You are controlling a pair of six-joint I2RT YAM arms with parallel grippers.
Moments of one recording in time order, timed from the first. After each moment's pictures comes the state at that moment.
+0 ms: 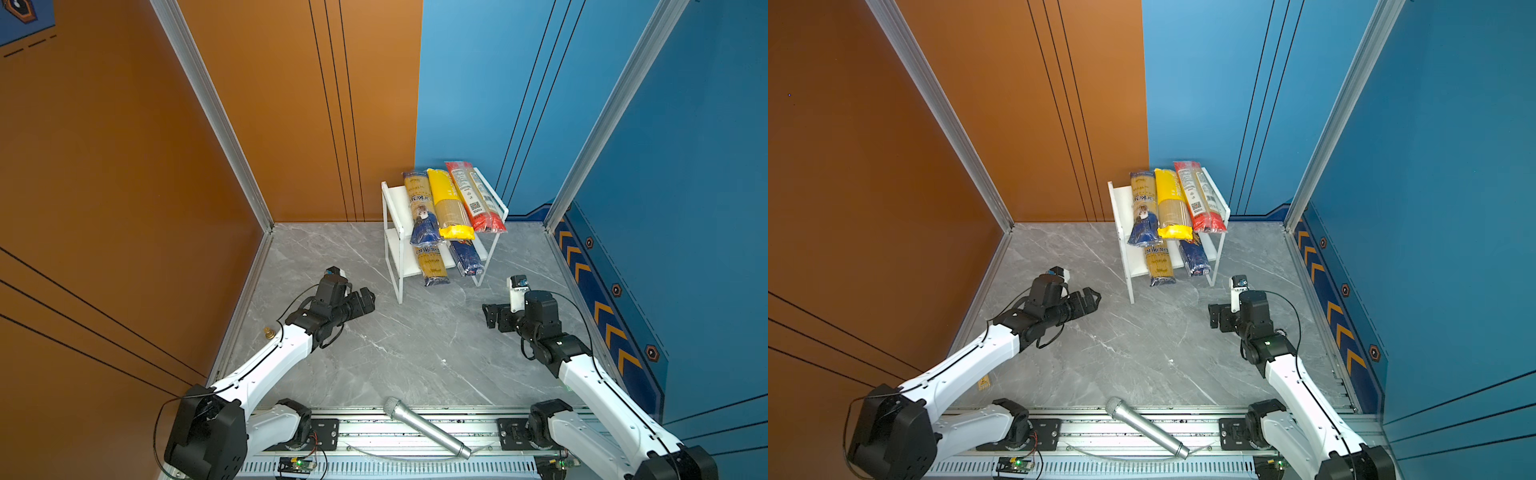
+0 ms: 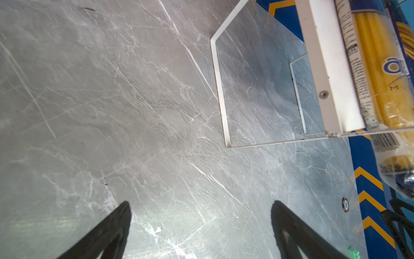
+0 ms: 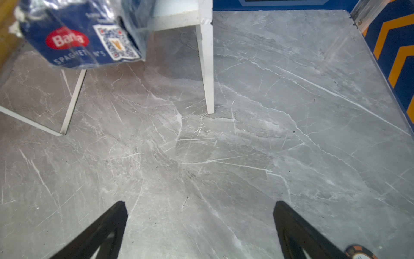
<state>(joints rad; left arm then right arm) -0.37 1.18 0.73 -0.29 0.05 -0.70 0.18 0.91 0.52 -0.24 0.01 0.10</state>
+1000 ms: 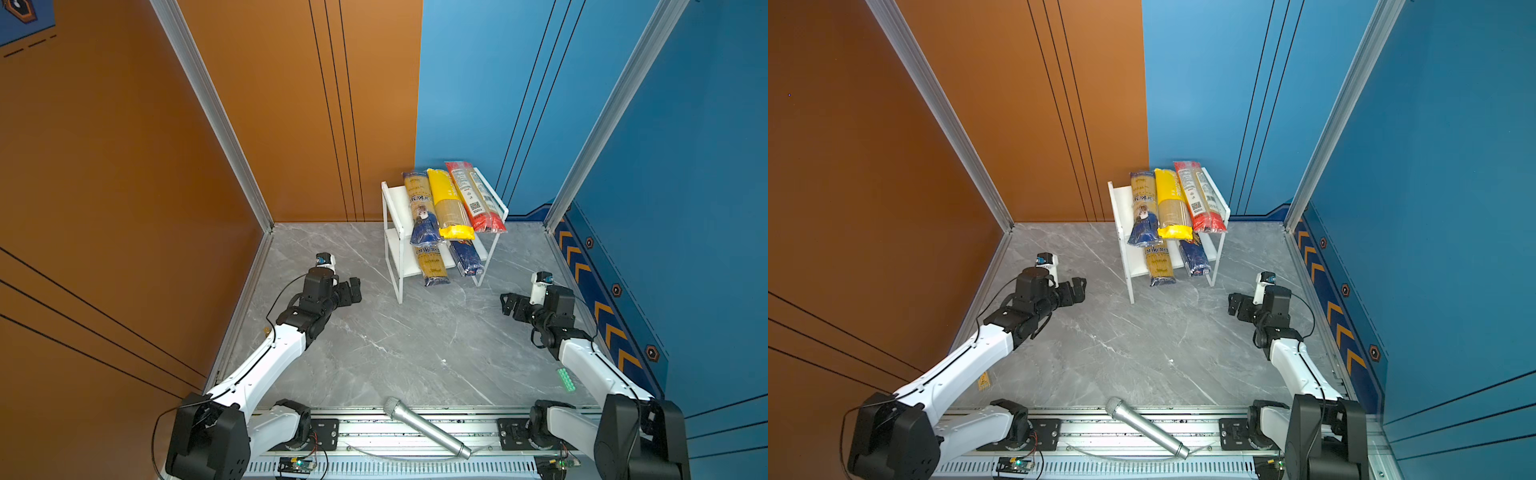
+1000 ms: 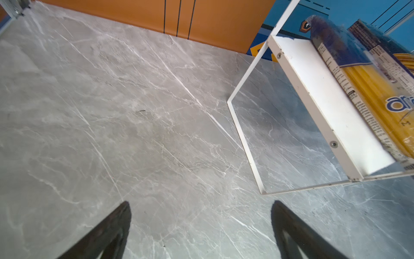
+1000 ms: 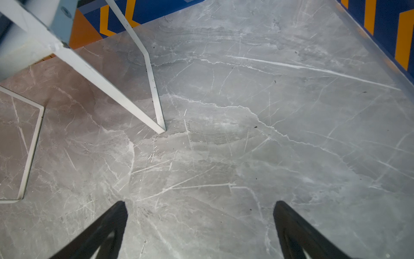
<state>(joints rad) -0.28 1.13 0.72 -0.14 -0.09 -0.36 -0.12 1.16 0.49 0.02 -0.18 0.18</state>
